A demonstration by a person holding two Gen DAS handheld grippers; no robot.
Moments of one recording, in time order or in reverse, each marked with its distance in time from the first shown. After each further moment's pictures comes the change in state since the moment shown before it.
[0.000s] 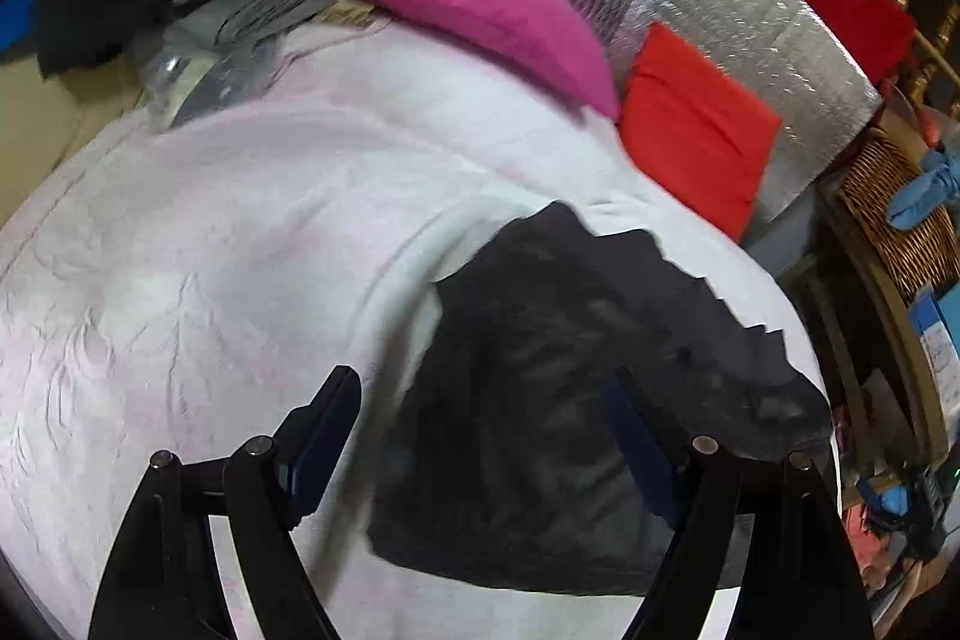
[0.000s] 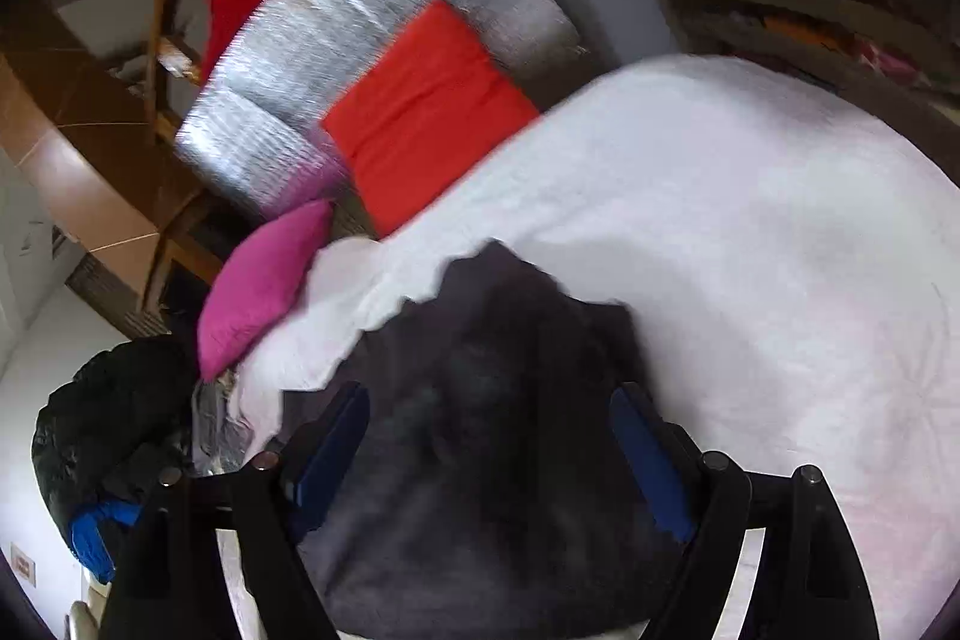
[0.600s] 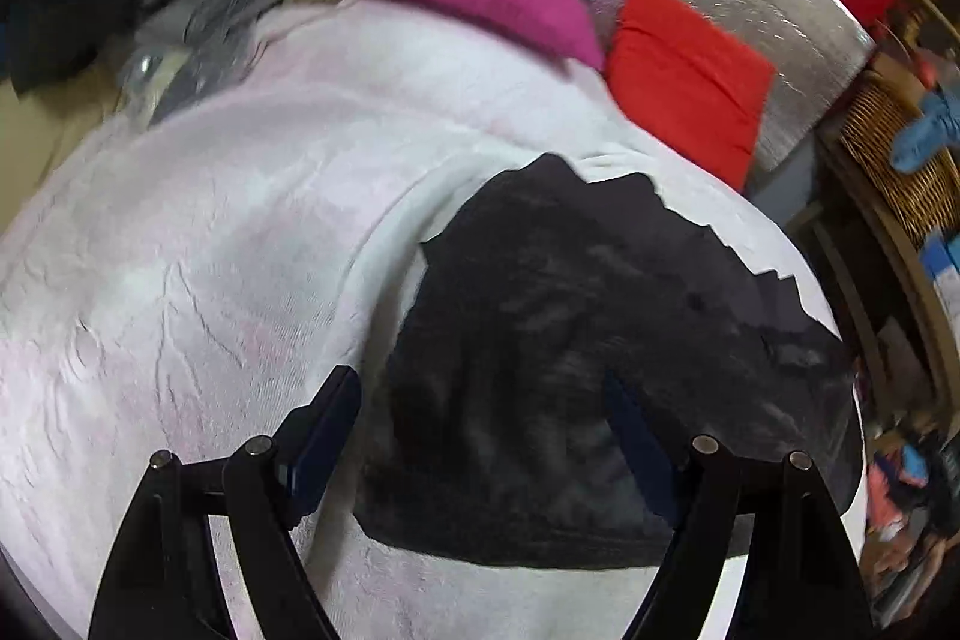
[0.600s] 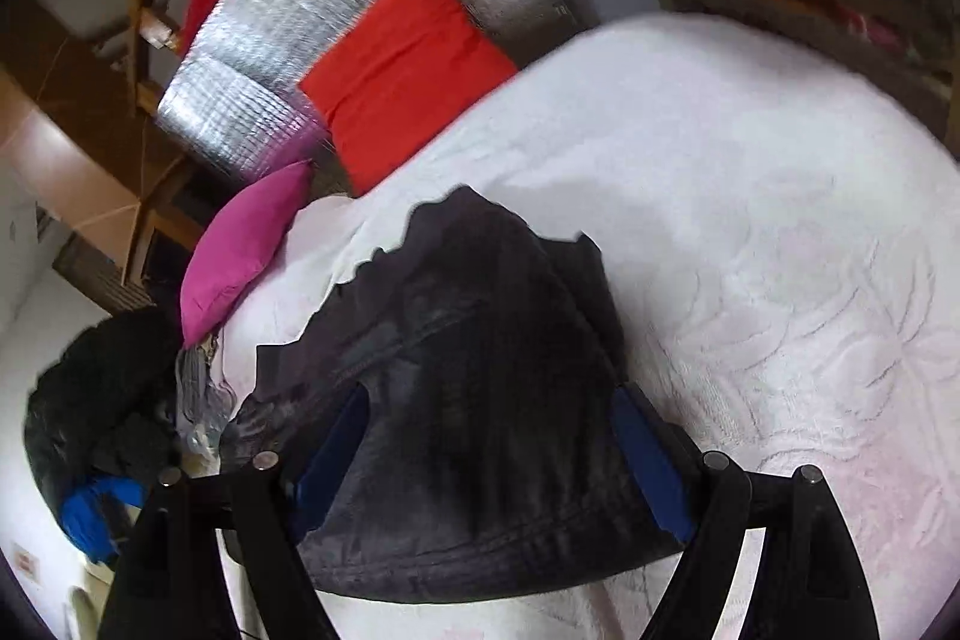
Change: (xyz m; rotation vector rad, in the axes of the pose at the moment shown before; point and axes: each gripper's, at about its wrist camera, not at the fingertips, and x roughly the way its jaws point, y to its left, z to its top) left arm -0.002 -0.026 -0.026 0.122 0.029 0.022; right arm -0.012 0.002 -0.022 -0.036 0.054 -0.033
